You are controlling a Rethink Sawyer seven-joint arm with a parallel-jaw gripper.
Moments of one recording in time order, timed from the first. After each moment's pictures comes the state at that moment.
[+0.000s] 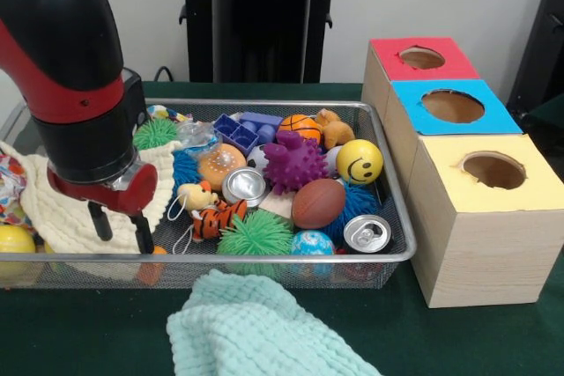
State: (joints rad) arm -0.69 -0.32 0.39 1.12 -0.42 0.91 1.93
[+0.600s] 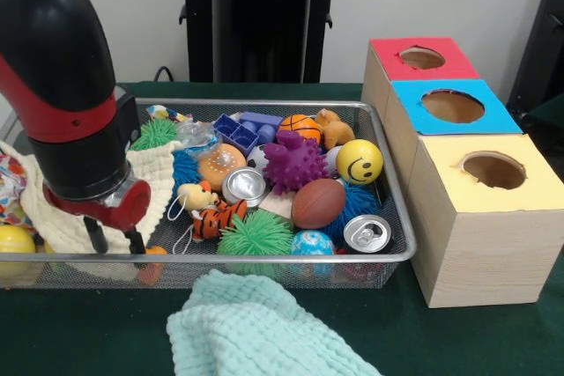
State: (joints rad) arm -0.69 -0.27 0.39 1.07 -0.43 0.91 1.93
